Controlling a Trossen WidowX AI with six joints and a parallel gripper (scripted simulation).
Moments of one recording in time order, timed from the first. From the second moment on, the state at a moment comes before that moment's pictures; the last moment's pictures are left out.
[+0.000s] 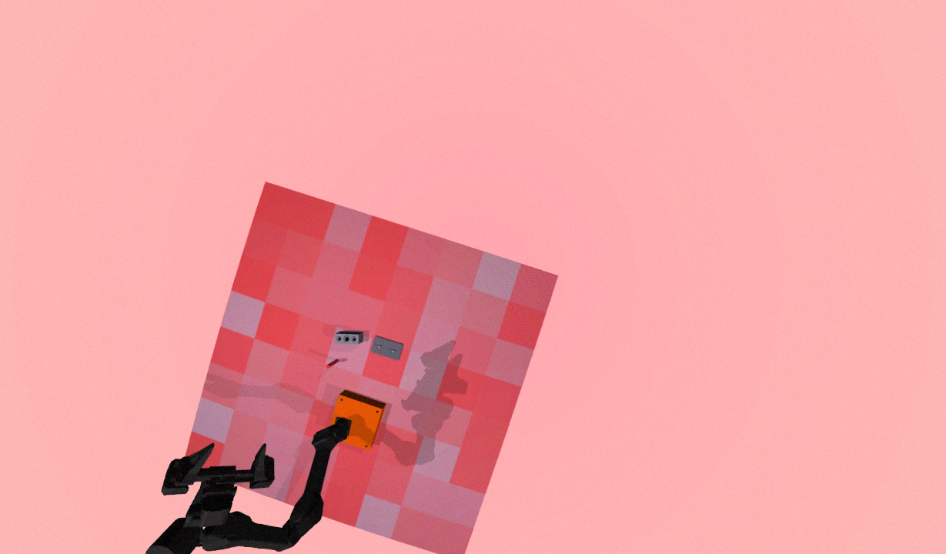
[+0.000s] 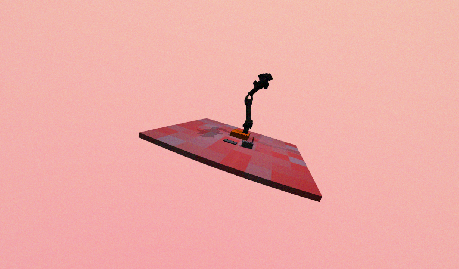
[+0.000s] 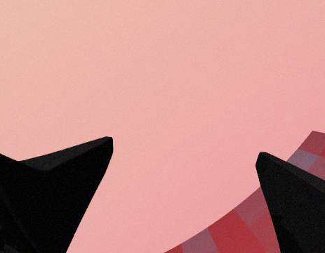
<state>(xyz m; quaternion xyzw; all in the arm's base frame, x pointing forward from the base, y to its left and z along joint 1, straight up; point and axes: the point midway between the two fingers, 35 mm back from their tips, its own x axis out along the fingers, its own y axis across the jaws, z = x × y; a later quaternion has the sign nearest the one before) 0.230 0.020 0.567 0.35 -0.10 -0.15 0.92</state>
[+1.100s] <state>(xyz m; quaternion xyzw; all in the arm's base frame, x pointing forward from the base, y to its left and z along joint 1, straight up) 0.349 0.056 0.141 0.45 0.54 -0.43 0.58</state>
